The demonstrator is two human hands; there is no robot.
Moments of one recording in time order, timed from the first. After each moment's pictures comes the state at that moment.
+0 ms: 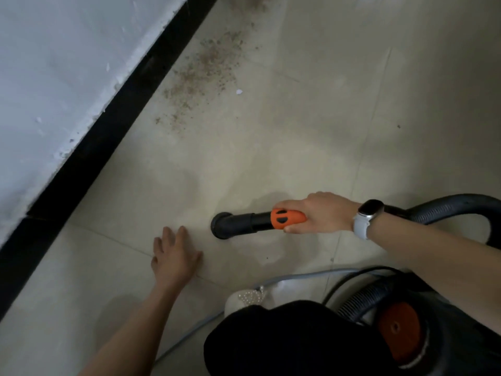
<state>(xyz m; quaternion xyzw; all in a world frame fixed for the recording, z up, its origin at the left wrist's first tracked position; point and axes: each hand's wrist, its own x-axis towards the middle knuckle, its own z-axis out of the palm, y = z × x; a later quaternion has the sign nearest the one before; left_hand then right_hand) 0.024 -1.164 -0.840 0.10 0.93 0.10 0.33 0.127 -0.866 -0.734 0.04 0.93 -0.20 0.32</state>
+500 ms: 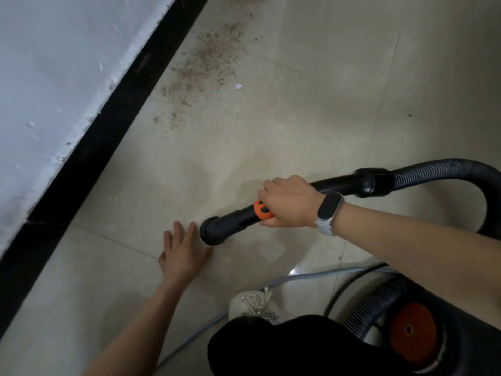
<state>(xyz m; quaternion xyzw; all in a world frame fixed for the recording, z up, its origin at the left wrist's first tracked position) 0.022 -1.157 -0.847 0.14 0.93 0.07 0.34 0.083 -0.906 -0.748 -0.08 0.98 0.01 0.19</state>
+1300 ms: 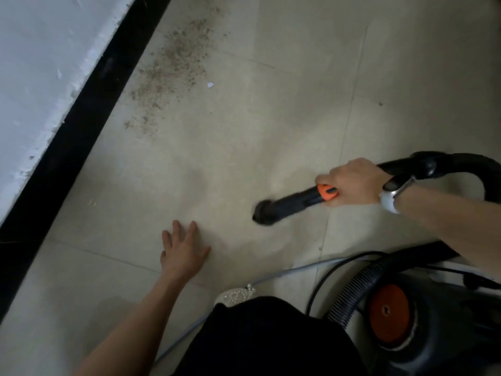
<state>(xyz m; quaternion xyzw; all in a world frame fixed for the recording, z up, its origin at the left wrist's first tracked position) 0.032 -1.118 -0.838 0.20 0.90 0.03 0.38 0.176 -0.775 -0.729 0.04 0.95 0.02 0.30</state>
